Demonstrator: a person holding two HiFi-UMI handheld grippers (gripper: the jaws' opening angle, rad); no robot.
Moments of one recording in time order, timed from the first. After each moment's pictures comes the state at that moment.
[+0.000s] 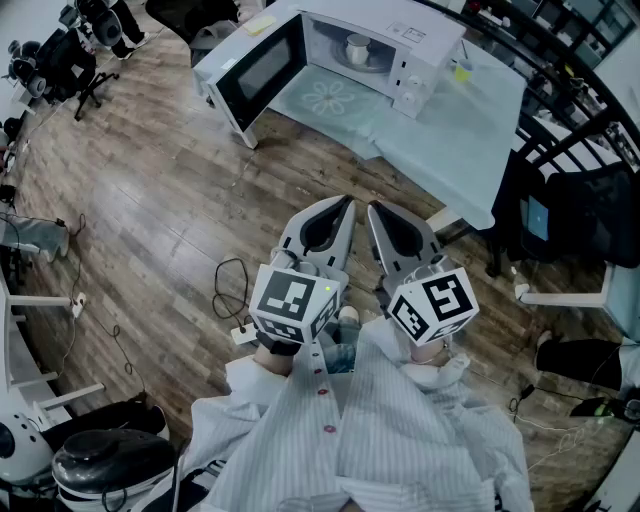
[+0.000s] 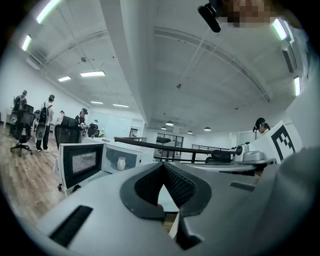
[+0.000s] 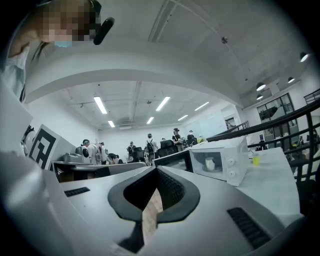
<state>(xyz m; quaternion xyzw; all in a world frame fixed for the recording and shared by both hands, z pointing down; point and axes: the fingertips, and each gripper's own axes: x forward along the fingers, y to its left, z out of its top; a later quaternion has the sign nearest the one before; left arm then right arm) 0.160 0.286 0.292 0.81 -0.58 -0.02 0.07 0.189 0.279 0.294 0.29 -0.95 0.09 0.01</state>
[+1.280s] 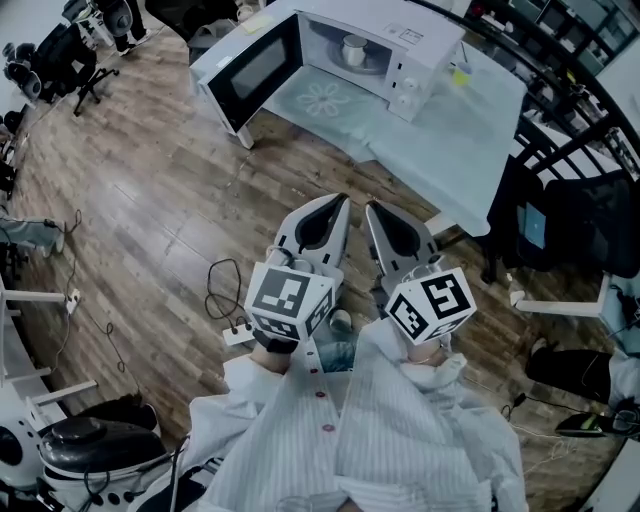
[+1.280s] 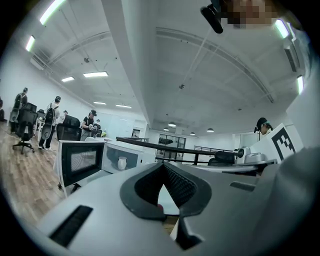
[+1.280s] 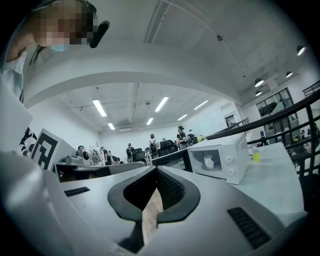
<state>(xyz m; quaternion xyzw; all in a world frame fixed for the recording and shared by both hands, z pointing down) 0.168 0.262 0.305 0.80 -0.60 -0.03 0.08 0.204 0.254 0.308 0.28 -0.95 0.11 0.00</state>
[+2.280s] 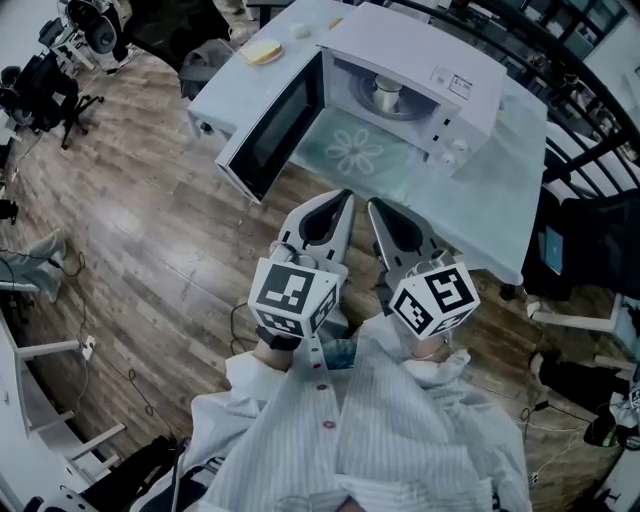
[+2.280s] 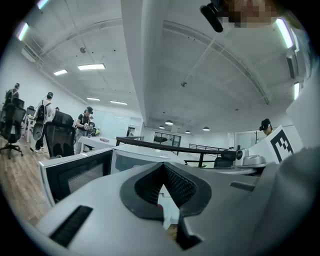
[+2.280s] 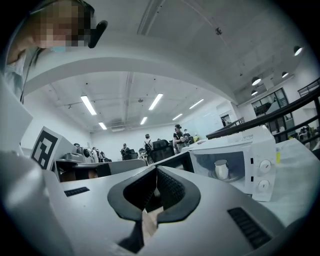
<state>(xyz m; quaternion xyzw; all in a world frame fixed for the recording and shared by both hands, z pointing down) 0.003 0.091 0.308 0.82 -0.56 -0.02 0.08 0.038 0.087 0.320 0.31 -0.94 0.13 0.00</state>
